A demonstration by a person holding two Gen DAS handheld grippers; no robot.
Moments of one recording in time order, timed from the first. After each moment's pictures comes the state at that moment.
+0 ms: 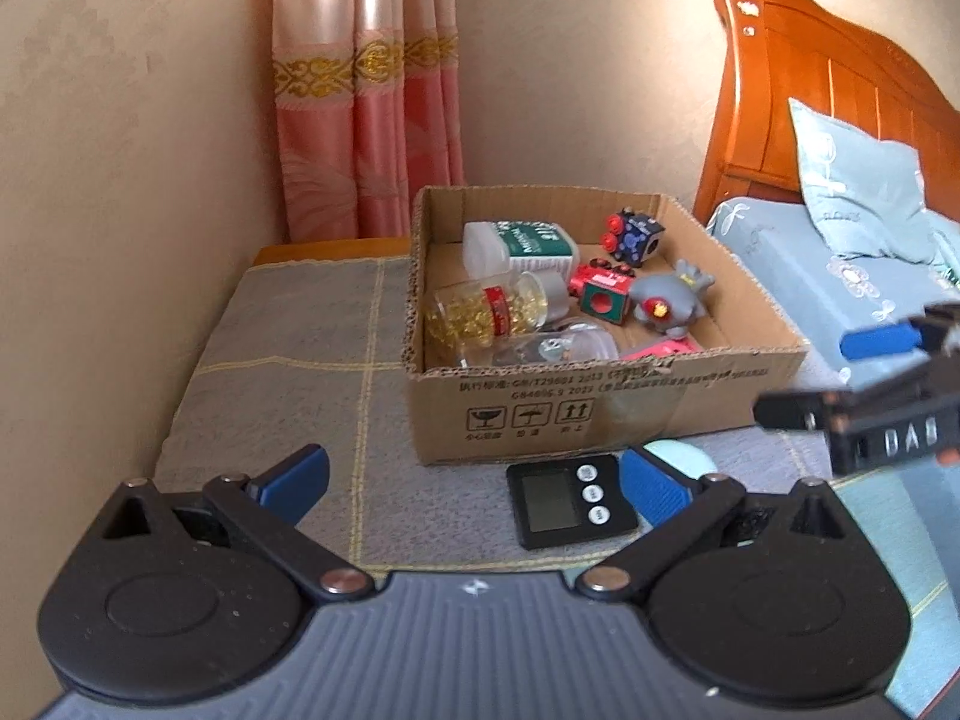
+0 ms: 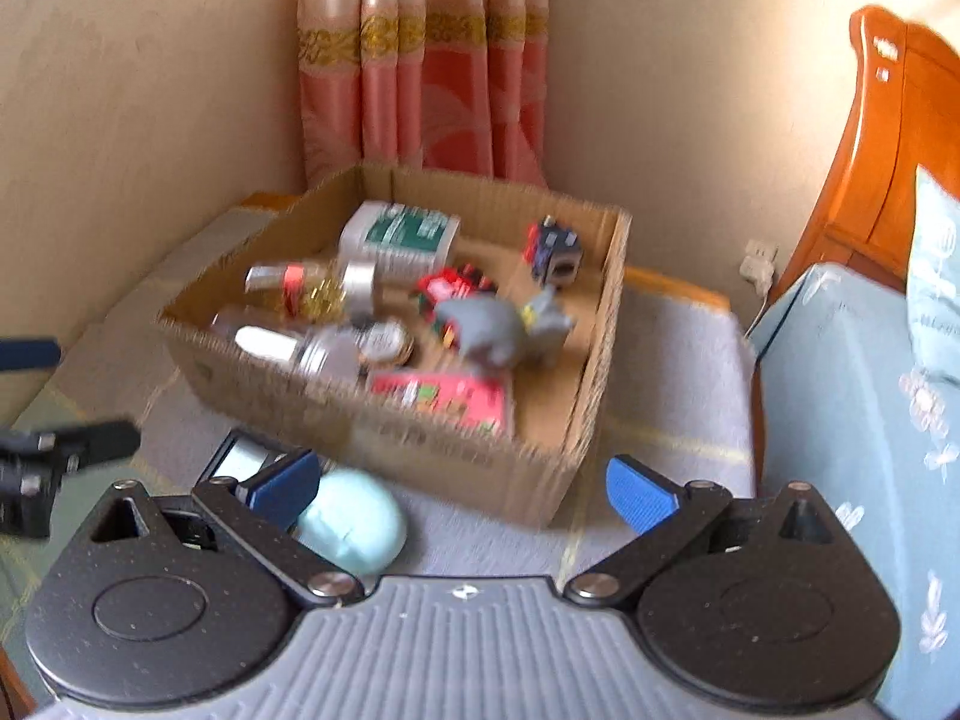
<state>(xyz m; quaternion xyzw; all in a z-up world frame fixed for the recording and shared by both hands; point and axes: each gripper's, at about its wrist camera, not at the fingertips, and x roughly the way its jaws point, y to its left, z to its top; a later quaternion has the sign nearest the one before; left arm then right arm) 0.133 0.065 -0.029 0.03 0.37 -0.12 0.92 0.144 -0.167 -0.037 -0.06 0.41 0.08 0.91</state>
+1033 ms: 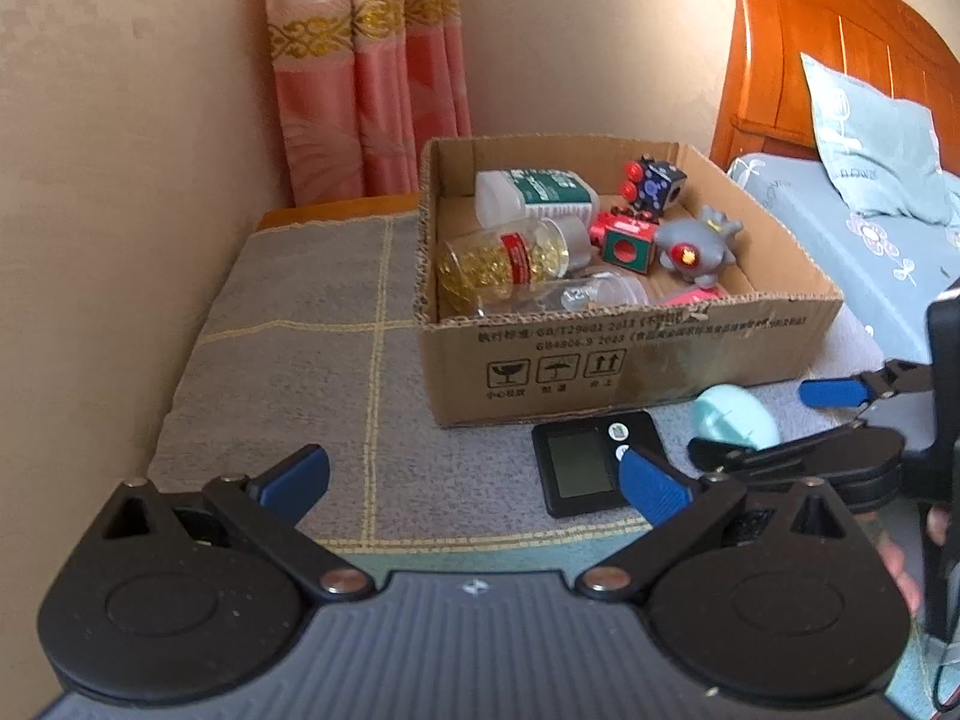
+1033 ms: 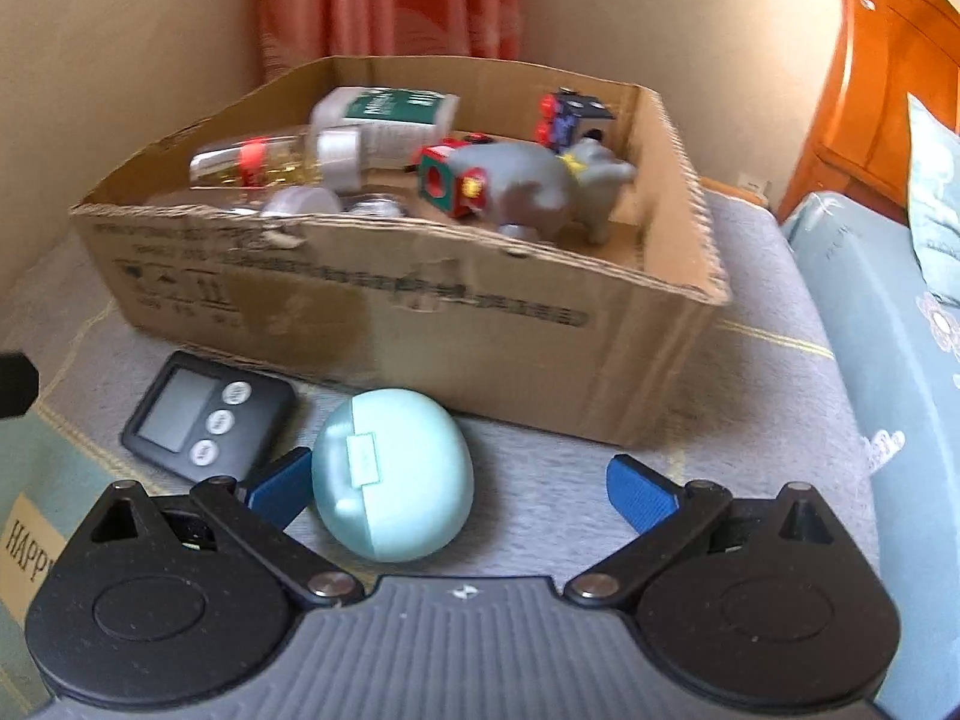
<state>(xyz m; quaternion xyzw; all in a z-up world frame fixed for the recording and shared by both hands) 0.145 0.061 -0.051 0.05 0.40 -0.11 0.91 0.159 -0.148 -0.124 -0.04 0.44 0.03 0.90</state>
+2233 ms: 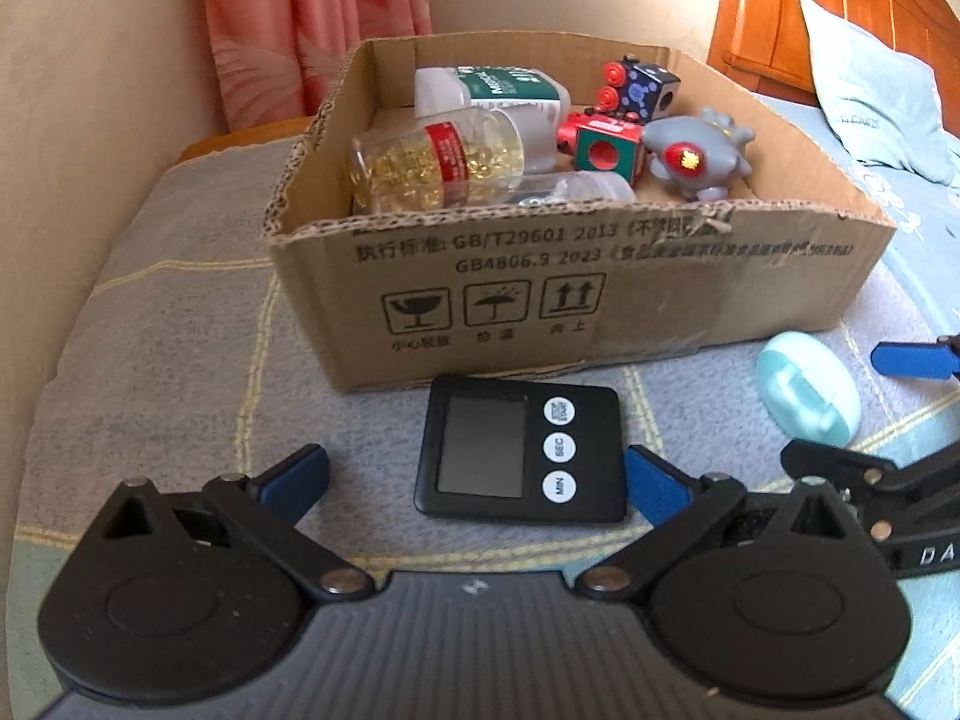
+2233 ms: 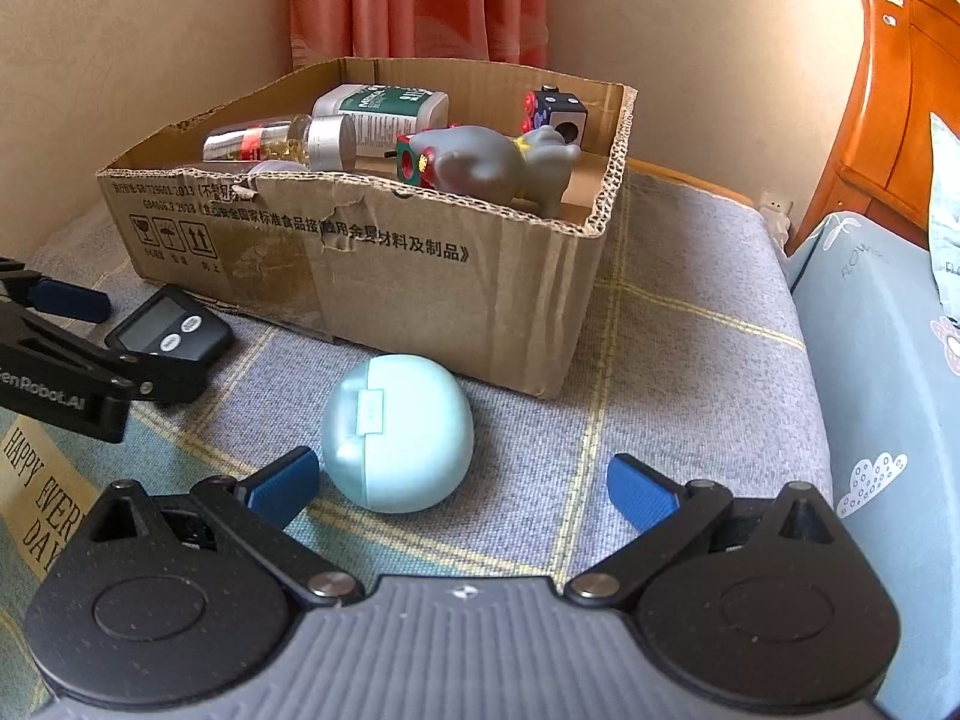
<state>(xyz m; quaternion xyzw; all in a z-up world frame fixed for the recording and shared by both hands) 0.176 0.025 -0.114 0.06 0.45 -0.13 0.88 0.136 -0.190 -0.126 -0.06 0.42 0.08 0.90</state>
